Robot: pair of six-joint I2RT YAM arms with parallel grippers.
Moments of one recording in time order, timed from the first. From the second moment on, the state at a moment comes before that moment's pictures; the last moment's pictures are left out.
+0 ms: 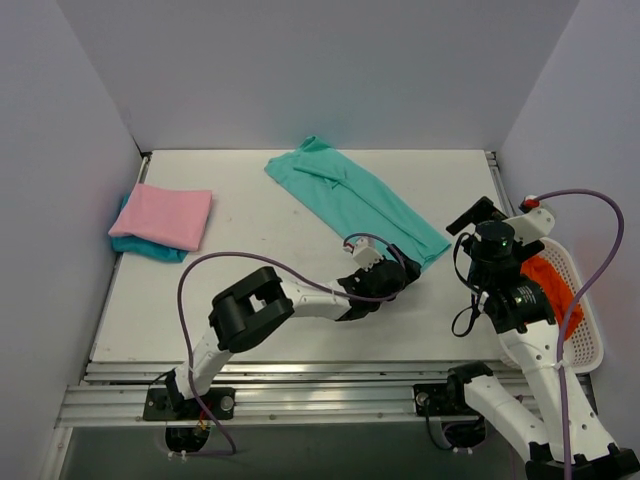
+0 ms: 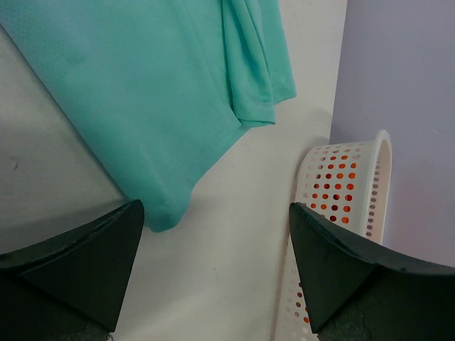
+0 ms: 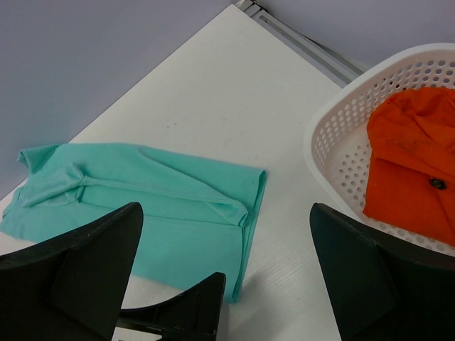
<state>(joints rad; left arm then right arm) -1.16 2.17 1.41 0.25 -0.54 -1.43 0.25 0.78 0.91 -0.53 0.66 0.66</state>
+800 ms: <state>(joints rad) -1.08 2.35 1.48 0.40 -0.33 -1.46 0.25 0.78 0.91 -0.53 0.68 0.65</state>
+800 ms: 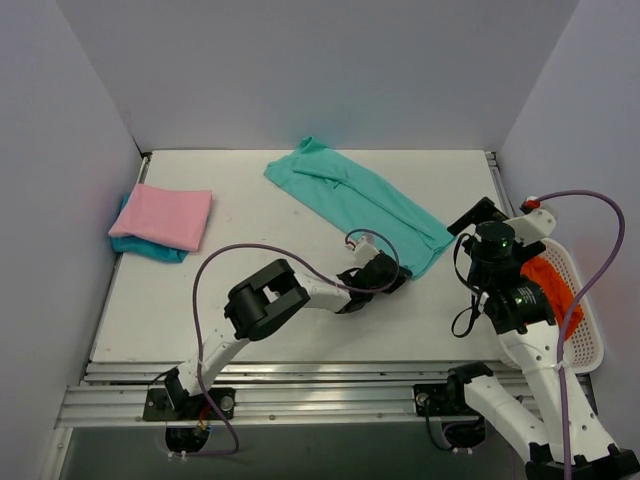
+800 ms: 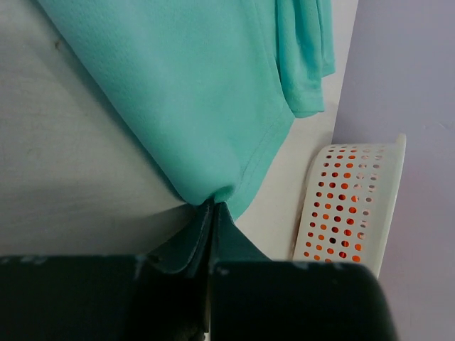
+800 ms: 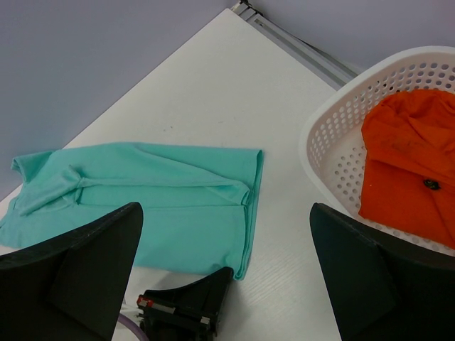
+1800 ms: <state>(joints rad) -0.95 1.13 0.35 0.17 -0.61 -1.34 0.52 1.06 0.62 -0.18 0.24 0.70</state>
